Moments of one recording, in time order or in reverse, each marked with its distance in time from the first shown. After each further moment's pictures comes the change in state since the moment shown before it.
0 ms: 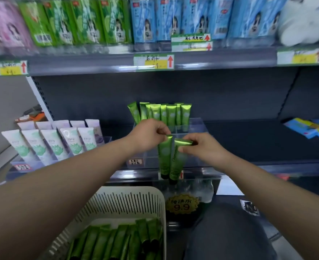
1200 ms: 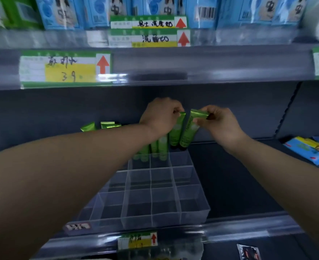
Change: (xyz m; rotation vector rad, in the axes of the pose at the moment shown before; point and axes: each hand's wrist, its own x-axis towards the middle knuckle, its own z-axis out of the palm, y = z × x) left_hand 0.227 0.036 0.051 0.113 0.292 0.220; right_hand 0.163 0.058 -0.135 -0.010 0.444 -0.164
